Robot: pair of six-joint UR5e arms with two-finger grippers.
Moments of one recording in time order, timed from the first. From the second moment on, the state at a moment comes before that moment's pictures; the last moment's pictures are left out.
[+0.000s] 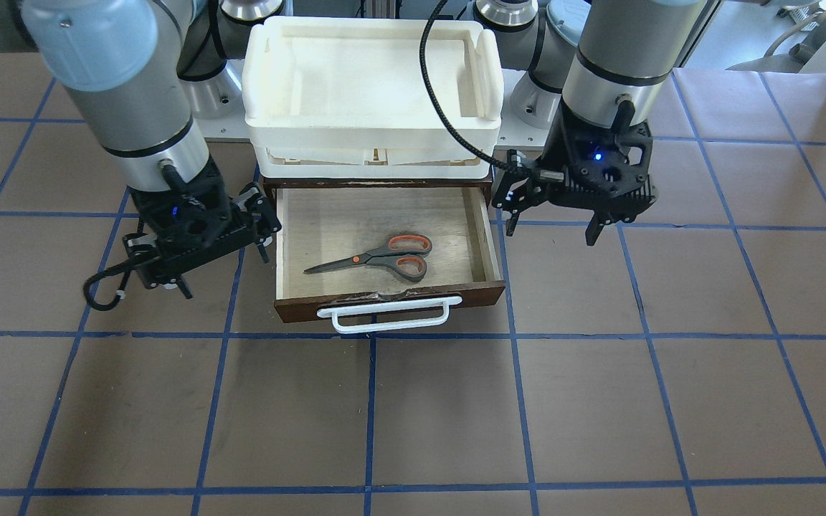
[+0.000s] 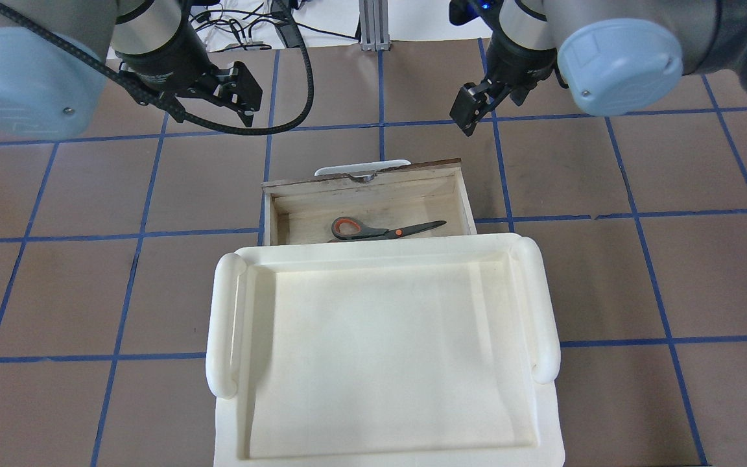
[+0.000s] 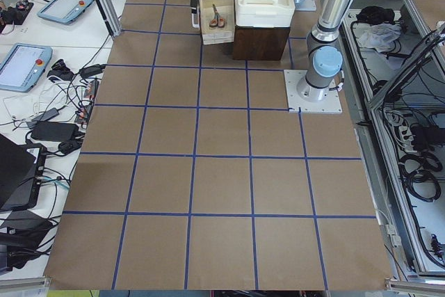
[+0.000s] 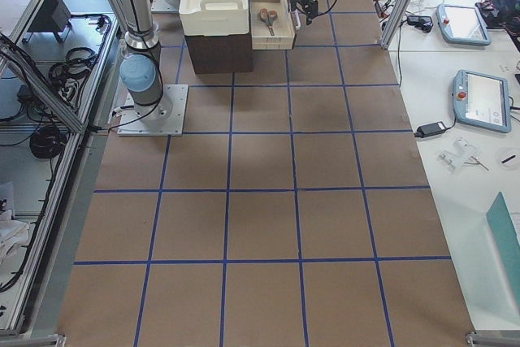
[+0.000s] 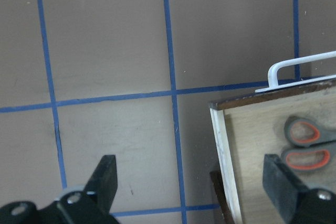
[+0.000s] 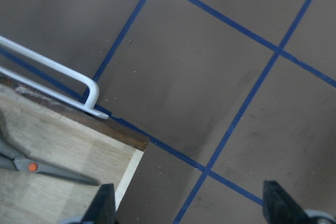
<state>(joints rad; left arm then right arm) -1.67 -1.69 -1.50 -1.36 1.58 0.05 1.65 -1.39 1.52 -1.86 -1.52 -0.39</state>
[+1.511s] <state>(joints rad) -1.82 -2.12 -1.34 -1.03 1.52 0.01 1.58 -1.50 1.54 -1.79 -1.68 -0.06</state>
